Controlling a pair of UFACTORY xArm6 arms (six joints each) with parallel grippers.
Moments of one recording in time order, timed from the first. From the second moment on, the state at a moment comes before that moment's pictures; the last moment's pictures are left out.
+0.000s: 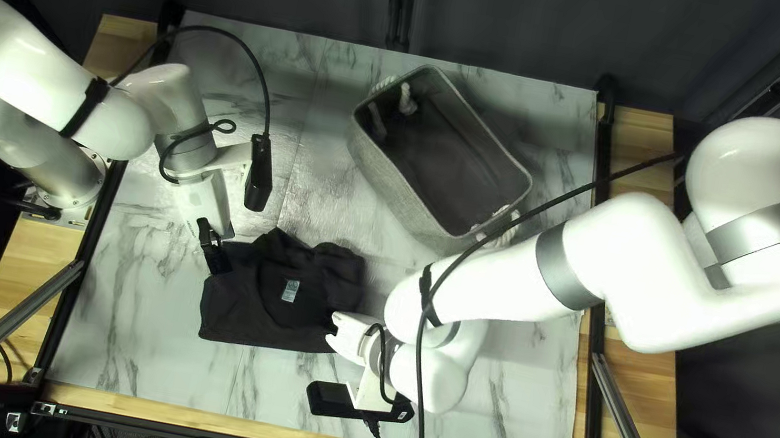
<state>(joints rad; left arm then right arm) -0.08 -0.40 -0.31 -1.08 0.65 0.41 0.47 0.40 -1.03 -1.26 0.58 -0.03</state>
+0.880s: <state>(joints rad) -0.22 -0.35 -0.31 -1.26 0.45 0.41 0.50 0.37 -1.01 -1.26 0.62 -0.03</state>
